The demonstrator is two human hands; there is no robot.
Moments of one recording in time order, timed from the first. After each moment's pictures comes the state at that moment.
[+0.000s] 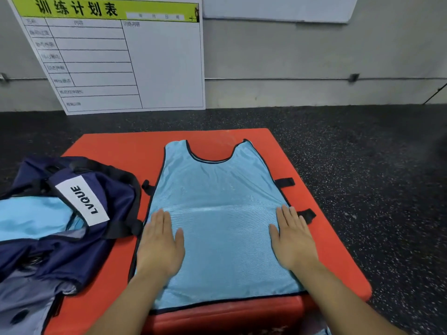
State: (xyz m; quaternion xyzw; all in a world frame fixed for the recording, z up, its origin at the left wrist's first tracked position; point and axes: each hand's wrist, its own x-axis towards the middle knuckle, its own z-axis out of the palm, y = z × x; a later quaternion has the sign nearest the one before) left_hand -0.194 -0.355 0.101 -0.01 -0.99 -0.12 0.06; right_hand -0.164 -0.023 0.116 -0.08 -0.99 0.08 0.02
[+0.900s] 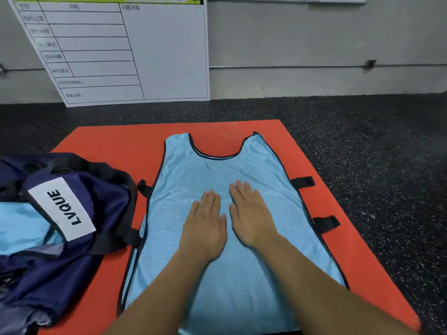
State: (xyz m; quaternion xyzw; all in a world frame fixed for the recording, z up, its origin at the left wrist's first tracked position) left_hand -0.259 -0.272 0.106 -0.16 -0.98 -0.11 0.05; right_hand -0.269 -0.119 0.118 0.07 -0.99 0.11 0.04
